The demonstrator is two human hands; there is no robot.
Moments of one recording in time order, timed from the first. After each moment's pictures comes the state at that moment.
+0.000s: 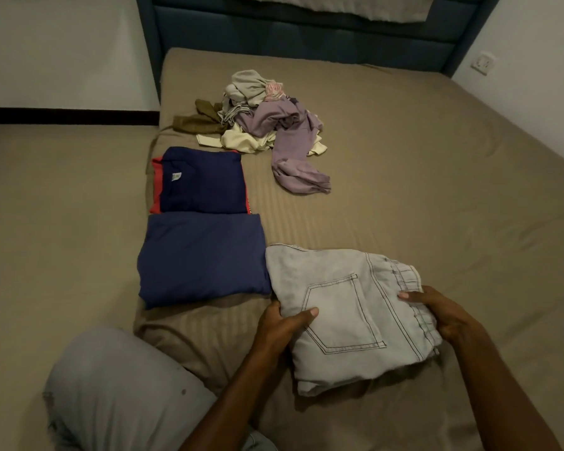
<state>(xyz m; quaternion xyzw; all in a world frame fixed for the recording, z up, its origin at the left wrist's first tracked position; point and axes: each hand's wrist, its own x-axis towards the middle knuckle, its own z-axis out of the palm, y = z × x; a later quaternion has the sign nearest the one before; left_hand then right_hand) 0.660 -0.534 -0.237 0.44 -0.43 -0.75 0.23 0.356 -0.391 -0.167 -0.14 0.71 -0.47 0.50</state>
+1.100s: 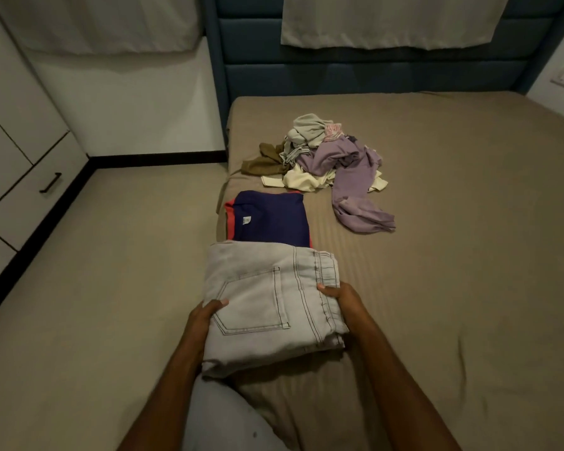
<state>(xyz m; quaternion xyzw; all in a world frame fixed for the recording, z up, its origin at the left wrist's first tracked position) 0.859 -0.730 -0.204 0.54 -0.36 -0.69 0.34 0.556 -0.646 -0.204 -0.18 0.62 -0.54 0.55</state>
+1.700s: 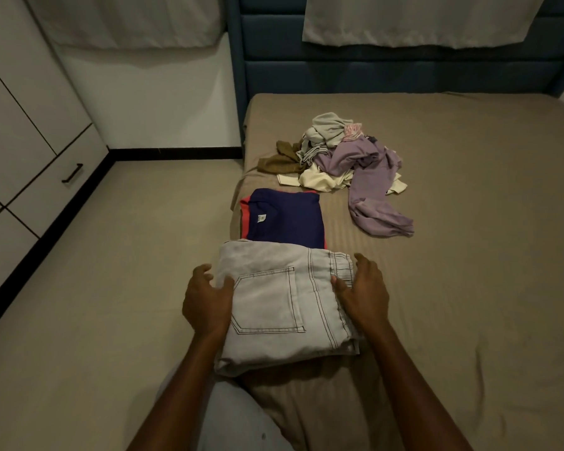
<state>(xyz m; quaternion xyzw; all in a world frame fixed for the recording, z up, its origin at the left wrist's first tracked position) 0.836 -0.740 -0.177 0.70 -0.57 -0.24 0.37 0.550 -0.651 -0.195 -0.46 0.84 -0.29 0.08</state>
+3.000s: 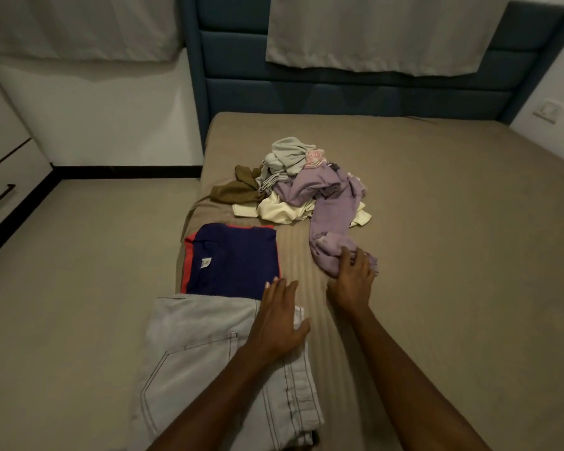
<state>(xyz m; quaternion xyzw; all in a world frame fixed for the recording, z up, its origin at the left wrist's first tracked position) 0.609 -0.778 -0.202 0.37 -0.88 -0.25 0.14 0.389 -0.772 -0.214 -0.44 0.89 -0.16 0.02</state>
